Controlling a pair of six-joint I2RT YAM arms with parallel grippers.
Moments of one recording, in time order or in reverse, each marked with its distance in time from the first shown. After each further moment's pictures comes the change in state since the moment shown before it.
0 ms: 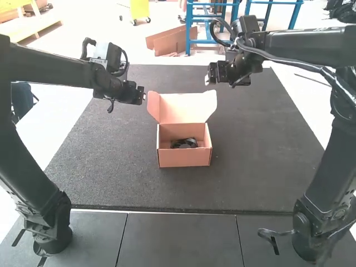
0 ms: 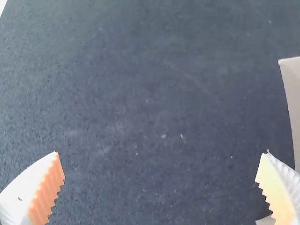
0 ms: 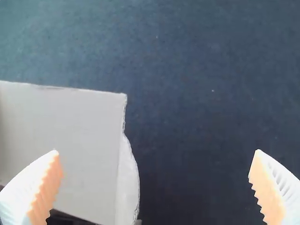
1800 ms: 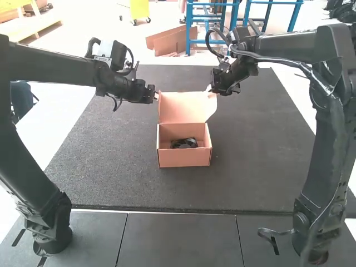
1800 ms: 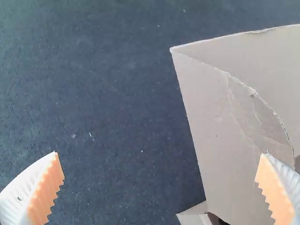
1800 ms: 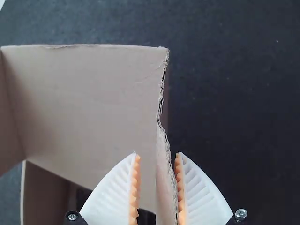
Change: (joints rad) left arm -0.042 0.000 0.027 -0.030 0.222 -0.053; right arm -0.019 0.145 0.095 -0.114 -0.227 0.069
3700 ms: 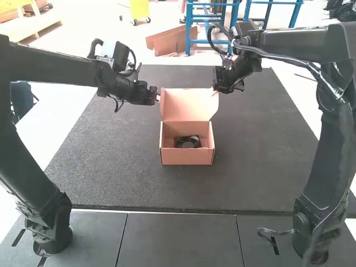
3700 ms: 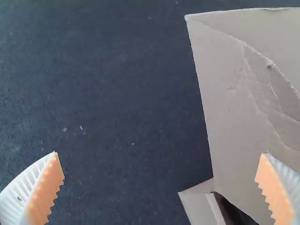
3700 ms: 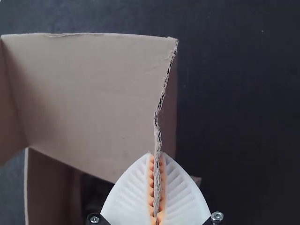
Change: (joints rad) left arm -0.019 0.000 0.000 -0.020 0.000 0.000; right arm 0.008 -0.054 0.000 -0.075 0.042 0.007
